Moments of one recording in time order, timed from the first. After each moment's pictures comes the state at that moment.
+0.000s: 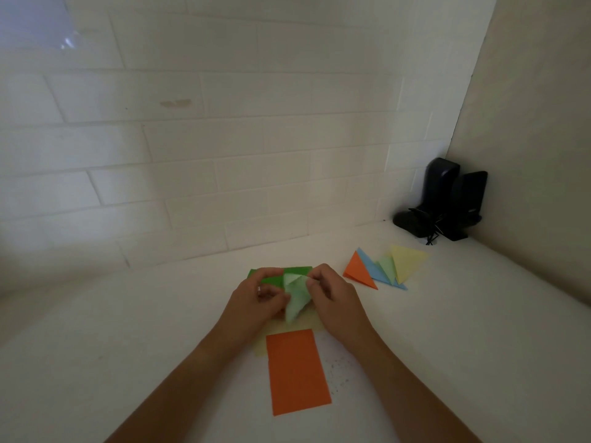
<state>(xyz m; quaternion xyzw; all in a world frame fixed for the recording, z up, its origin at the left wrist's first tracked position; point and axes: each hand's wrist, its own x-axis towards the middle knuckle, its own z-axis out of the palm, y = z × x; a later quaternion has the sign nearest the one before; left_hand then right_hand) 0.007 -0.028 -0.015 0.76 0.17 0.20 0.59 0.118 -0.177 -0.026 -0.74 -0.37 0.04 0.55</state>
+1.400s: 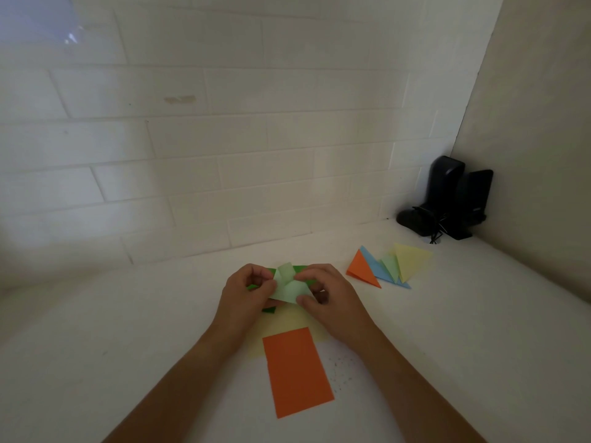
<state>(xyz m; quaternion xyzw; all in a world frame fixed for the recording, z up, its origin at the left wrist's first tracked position) 0.005 -0.024 -0.010 0.72 0.25 0.27 0.60 0.124 -0.174 -0.032 -0.73 -0.43 0.05 0.52</state>
